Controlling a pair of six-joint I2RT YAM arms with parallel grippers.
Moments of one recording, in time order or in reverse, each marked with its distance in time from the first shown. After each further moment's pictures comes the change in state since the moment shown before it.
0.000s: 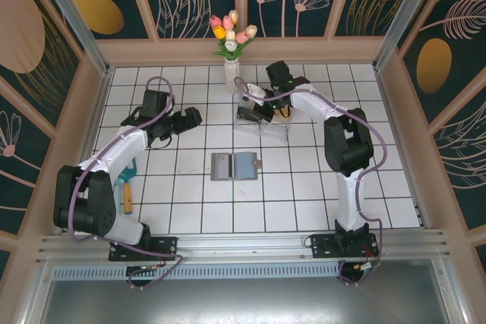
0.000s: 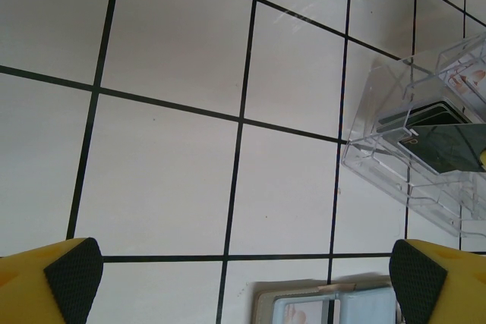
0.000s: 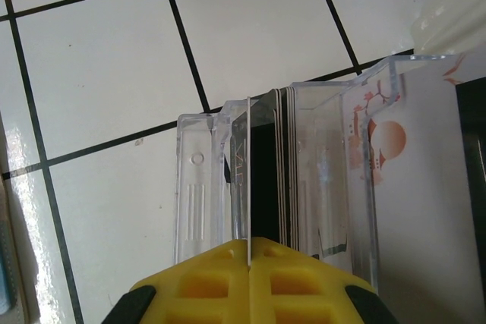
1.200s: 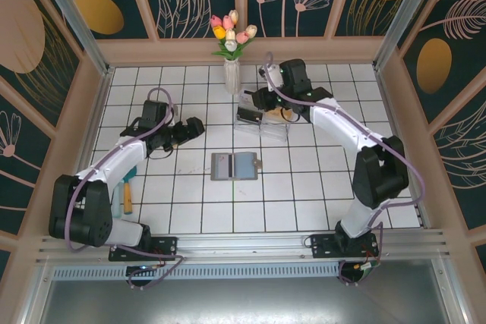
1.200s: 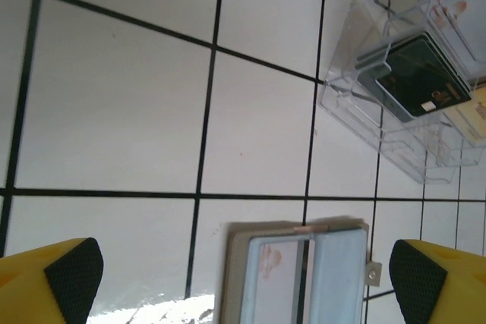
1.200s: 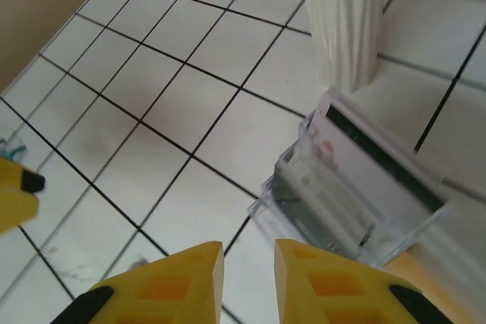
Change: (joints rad) left arm -0.023 -0.083 -0.133 0.035 0.123 -0.061; right arm 0.047 -0.407 -0.315 0.287 0.100 0.911
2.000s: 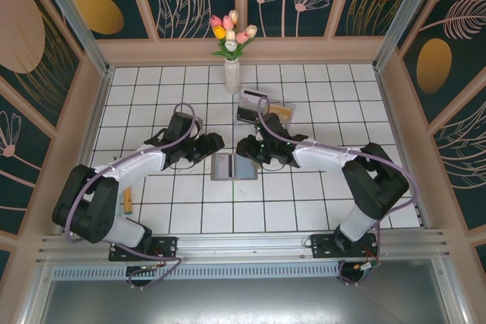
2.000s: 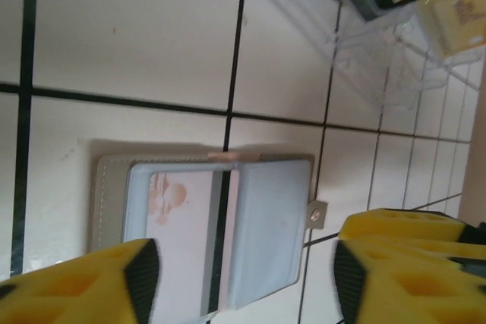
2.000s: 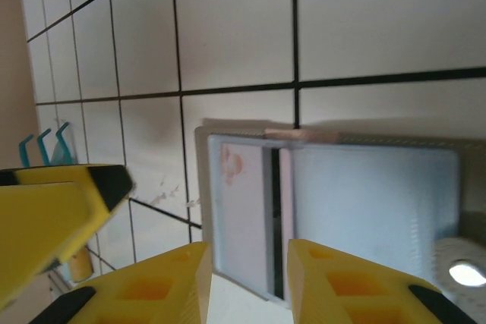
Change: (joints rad) left arm -0.230 0.072 -0.095 0.183 0.035 -0.242; right arm 0.263 -0.045 -0.470 0.291 0.031 0.821
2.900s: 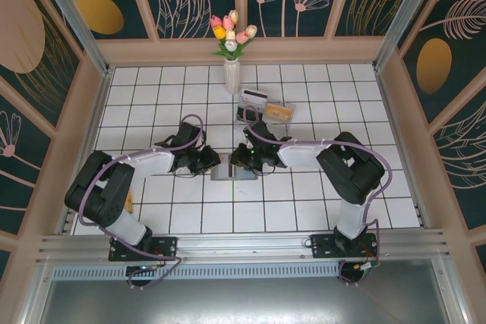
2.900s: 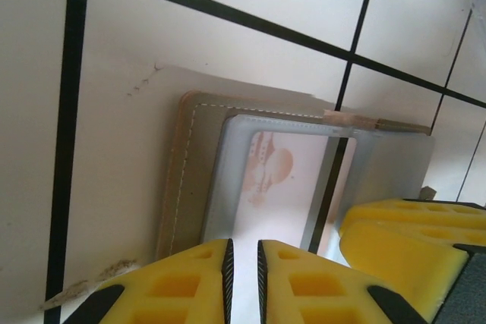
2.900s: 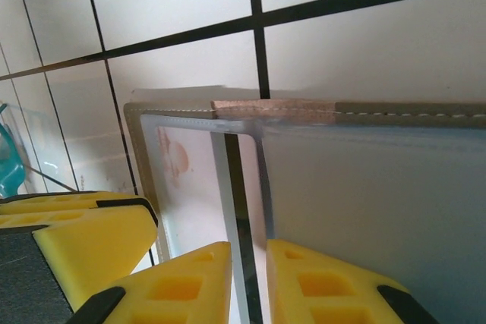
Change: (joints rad) left arm -0.024 0.124 -0.040 0.004 -0.005 -0.015; right arm 0.032 0.192 0.055 0.023 -0.049 0.052
